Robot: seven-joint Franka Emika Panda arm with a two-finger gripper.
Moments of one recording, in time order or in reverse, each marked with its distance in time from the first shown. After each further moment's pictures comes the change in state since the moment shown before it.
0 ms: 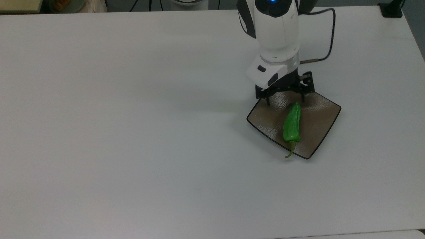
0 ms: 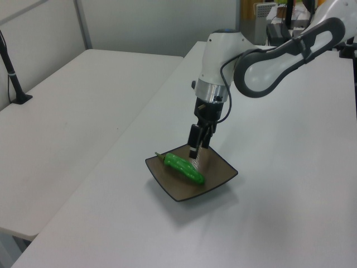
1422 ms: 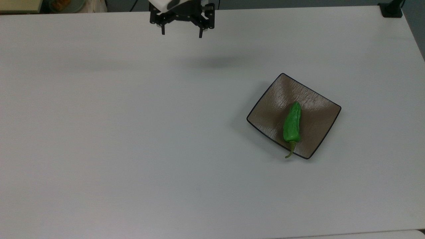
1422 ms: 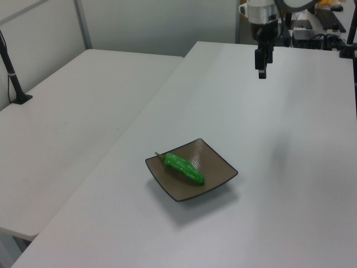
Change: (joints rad) arm -0.150 -0.423 -0.181 -0.128 -0.225 -0.591 -0.220
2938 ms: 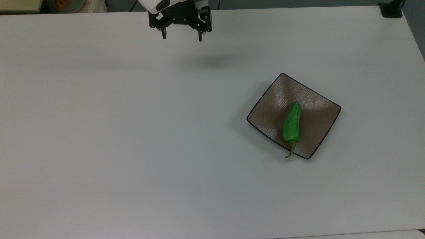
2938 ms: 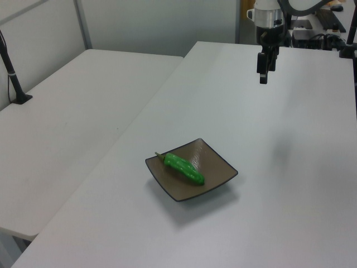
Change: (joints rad) arm -0.014 -0.056 -0.025 -0.136 0.093 0.130 -0.001
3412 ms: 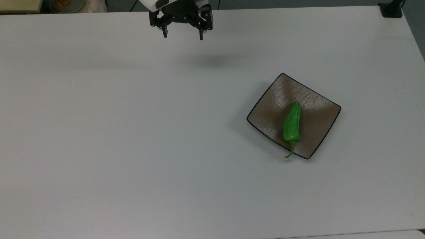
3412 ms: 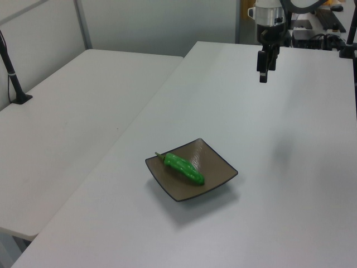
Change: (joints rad) arm -0.001 -0.008 -0.002 0.000 0.025 0.000 0.003
